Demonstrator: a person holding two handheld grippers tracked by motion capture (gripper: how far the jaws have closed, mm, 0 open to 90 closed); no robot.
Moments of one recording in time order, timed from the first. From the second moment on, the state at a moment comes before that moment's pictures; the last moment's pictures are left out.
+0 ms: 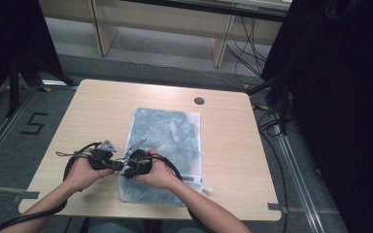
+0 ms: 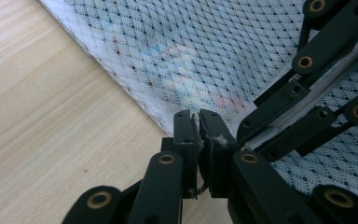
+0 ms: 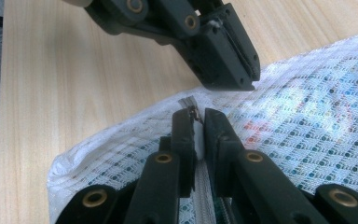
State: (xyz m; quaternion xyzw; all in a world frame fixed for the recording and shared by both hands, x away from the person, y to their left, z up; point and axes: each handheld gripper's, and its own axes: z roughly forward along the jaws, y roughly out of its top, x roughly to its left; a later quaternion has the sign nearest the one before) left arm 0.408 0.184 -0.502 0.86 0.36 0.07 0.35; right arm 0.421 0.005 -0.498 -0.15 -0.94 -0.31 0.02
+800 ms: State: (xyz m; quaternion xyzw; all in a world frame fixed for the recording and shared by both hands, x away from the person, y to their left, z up) left arm 0.400 0.181 -0.501 0.87 0.36 0.05 0.33; right arm 0.420 0.006 -0.498 -0.15 -0.94 -0.31 0.02
